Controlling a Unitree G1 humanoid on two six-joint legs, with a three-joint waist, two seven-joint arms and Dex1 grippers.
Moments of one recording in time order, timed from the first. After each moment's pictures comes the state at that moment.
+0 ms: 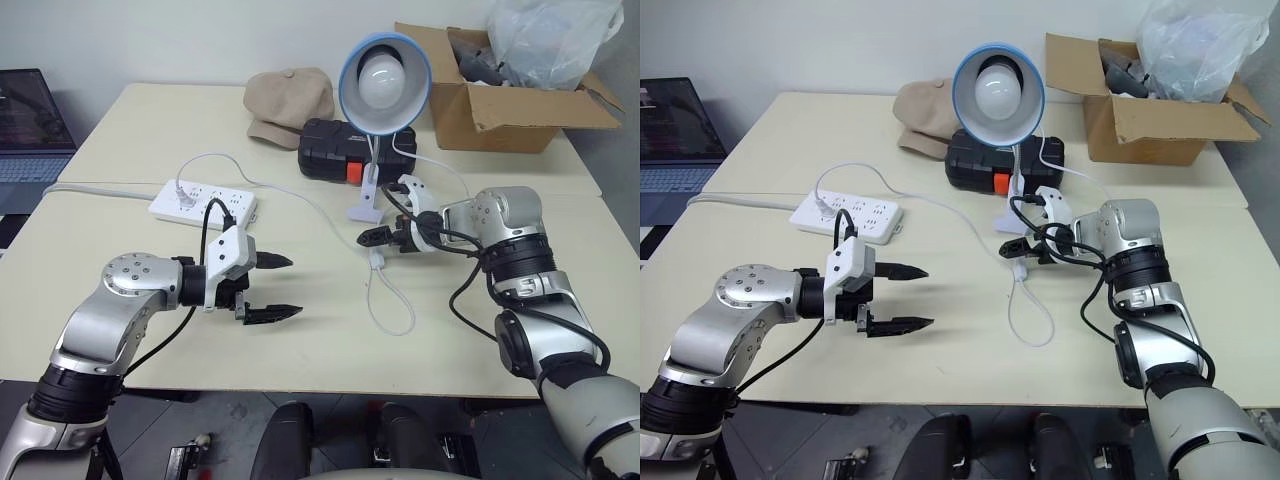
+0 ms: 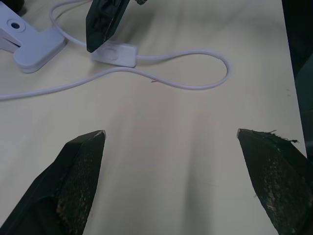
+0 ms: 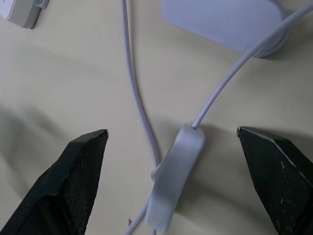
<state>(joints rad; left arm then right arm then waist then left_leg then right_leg) -0.31 0.83 -0.05 -0.22 -0.42 0.45 -1.17 -1.05 -0.31 0.02 0.57 0.43 1.31 0.51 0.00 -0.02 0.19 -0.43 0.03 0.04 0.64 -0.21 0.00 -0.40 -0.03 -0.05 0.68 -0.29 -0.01</state>
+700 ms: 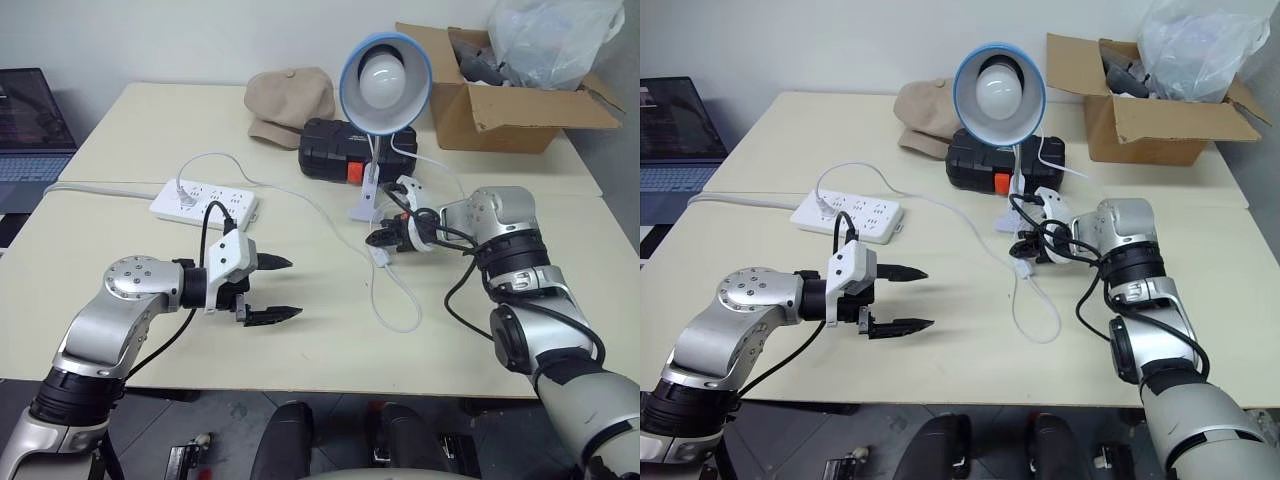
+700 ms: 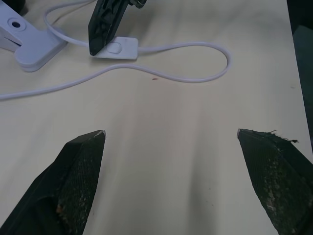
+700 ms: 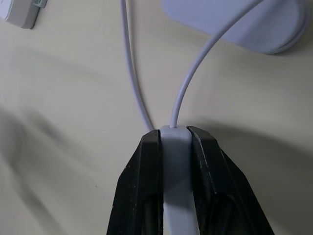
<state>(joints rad) -0.30 0.82 -0.05 -0.22 -0.40 0.43 -1.17 -1.07 -0.29 -0.01 0.63 0.41 1.30 0.52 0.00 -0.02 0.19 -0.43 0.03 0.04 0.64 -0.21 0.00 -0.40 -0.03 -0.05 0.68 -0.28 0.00</state>
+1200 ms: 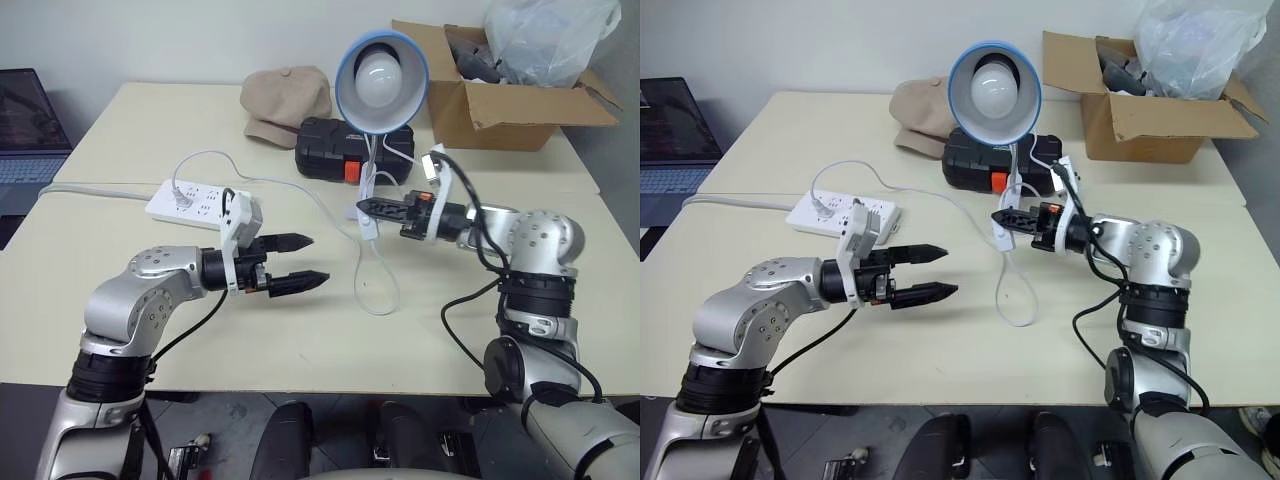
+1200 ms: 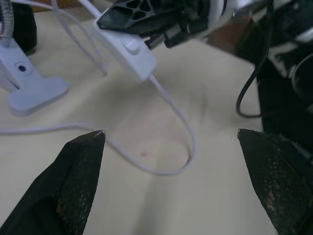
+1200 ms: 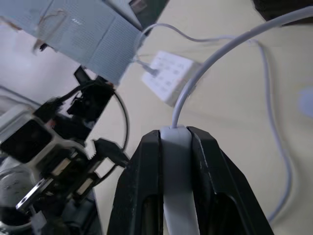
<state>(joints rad) -0.46 0.60 0.04 -0.20 -0.75 0.84 -1.01 -0.80 -0.19 -0.38 0.00 0.78 1.44 0.53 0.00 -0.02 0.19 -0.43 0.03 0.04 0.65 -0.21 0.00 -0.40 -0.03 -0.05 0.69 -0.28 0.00</state>
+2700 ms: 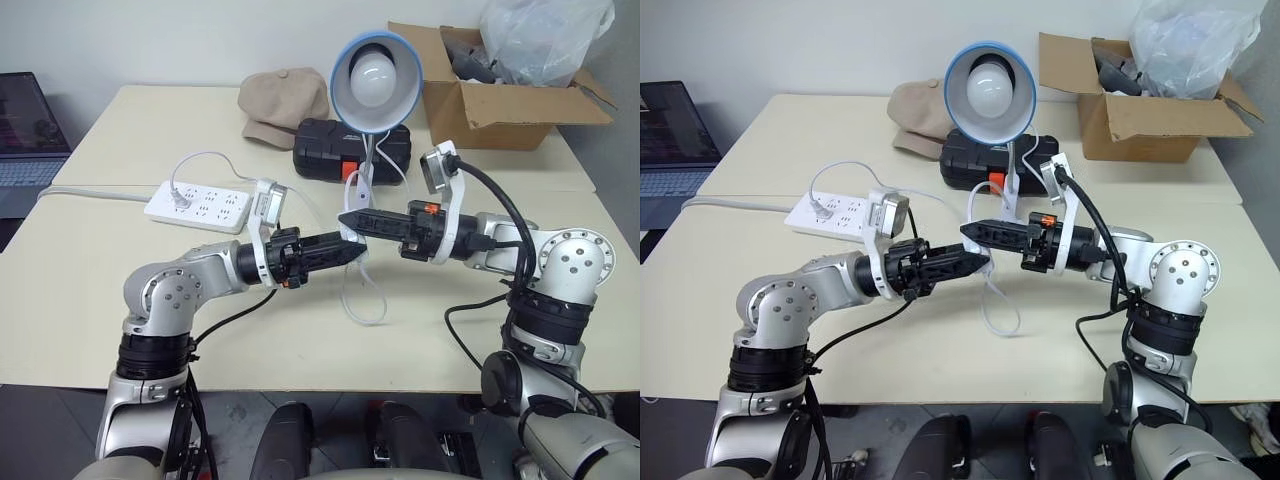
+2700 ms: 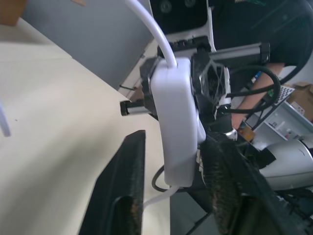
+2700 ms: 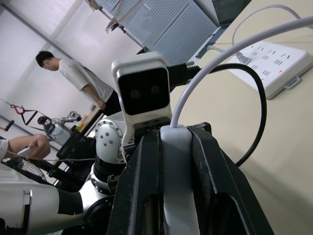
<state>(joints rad) -0.53 0.45 0.05 -0.15 -1.01 1.04 -0.91 -0.76 -0.19 -0.38 -0.17 1.18 1.56 0.36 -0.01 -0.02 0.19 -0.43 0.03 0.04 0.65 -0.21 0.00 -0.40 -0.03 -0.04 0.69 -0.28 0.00</state>
